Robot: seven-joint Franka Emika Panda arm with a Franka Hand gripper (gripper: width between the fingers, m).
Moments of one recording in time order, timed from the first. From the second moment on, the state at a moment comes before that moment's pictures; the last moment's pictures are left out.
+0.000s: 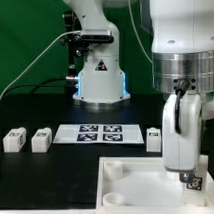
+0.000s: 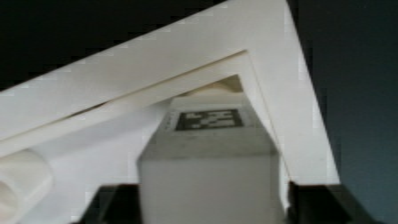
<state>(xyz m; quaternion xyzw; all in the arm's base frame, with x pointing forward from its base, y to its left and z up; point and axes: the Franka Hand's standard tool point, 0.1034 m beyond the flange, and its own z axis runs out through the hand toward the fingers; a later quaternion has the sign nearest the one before) 0.630 0.109 0.073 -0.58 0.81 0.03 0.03</state>
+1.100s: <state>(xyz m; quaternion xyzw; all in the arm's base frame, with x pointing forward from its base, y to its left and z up) 0.643 0.116 0.073 -0.97 0.25 -0.02 0.03</state>
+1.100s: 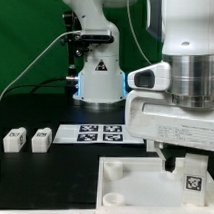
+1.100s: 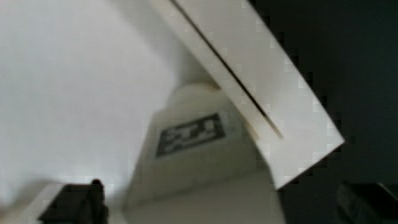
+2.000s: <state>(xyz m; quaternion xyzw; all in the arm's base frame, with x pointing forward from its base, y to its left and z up) 0.639 0.107 0.070 -0.82 0.57 0.00 0.02</state>
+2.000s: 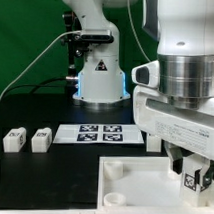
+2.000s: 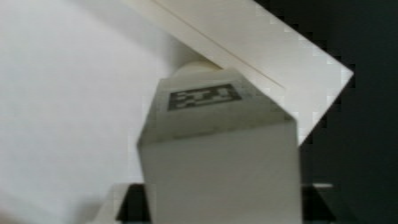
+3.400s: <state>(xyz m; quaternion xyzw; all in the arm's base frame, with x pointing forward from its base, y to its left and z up) 0.617 0.126 0.085 -0.57 0.82 0.04 0.02</state>
